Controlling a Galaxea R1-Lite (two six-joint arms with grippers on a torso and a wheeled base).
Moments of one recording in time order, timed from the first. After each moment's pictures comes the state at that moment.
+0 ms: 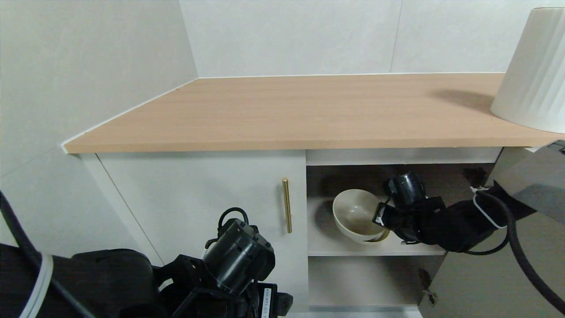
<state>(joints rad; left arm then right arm) -0.84 1.76 -0.75 0.00 0.21 -0.66 0.45 2.13 -1.02 -0.38 -0.36 0.71</state>
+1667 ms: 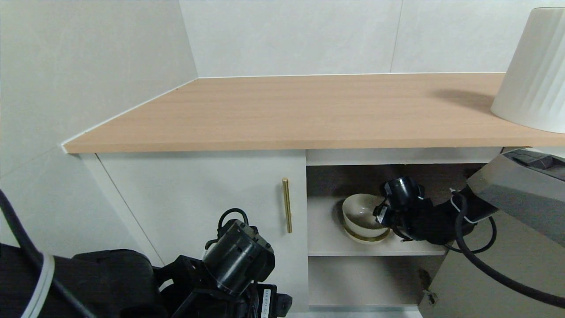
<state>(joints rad) -0.84 1.76 -0.75 0.01 0.20 -0.66 0.38 2.27 -1.13 -0.38 -0.43 0.73</state>
